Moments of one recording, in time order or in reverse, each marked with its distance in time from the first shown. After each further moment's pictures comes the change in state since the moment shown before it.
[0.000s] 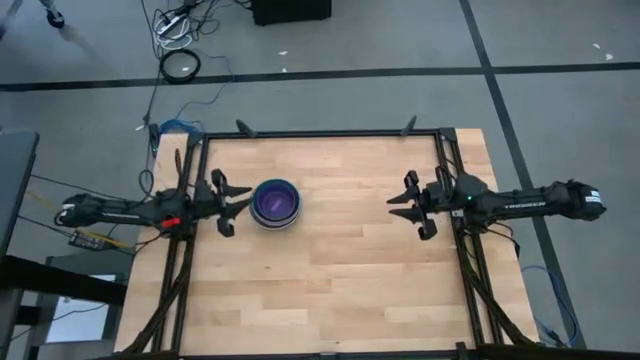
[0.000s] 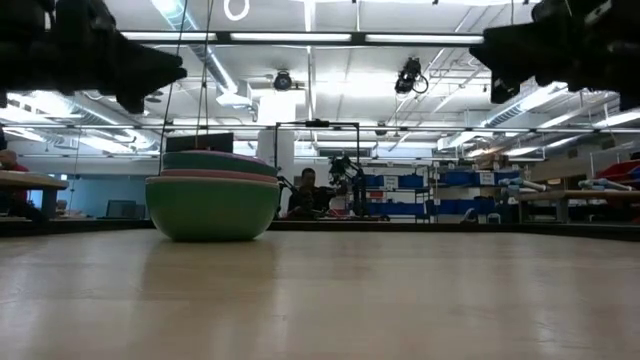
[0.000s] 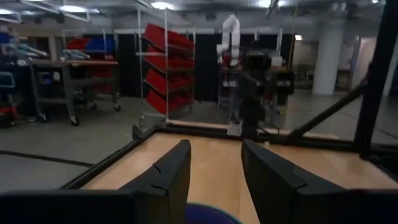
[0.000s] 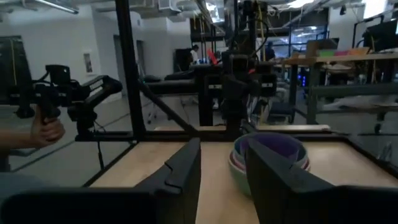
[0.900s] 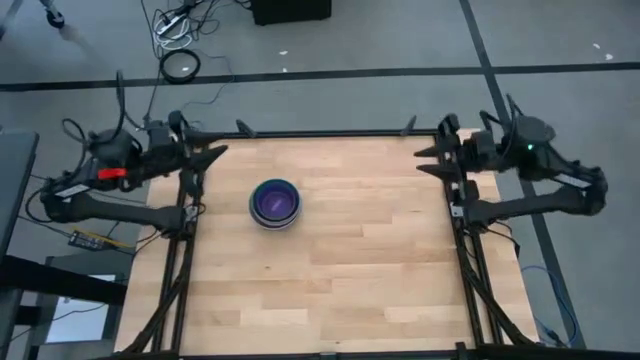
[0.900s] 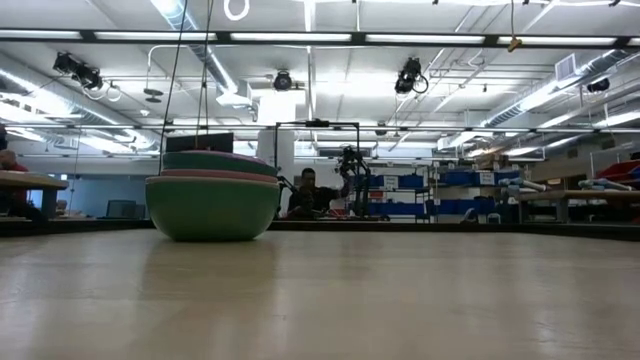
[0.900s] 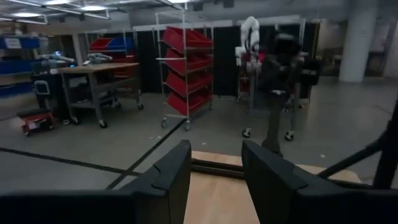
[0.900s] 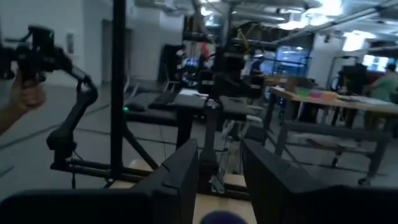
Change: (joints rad) left arm 0.082 0.419 1.101 -0.752 -0.002 0.040; right arm 0.022 0.180 1.041 -0.909 0.040 -0.196
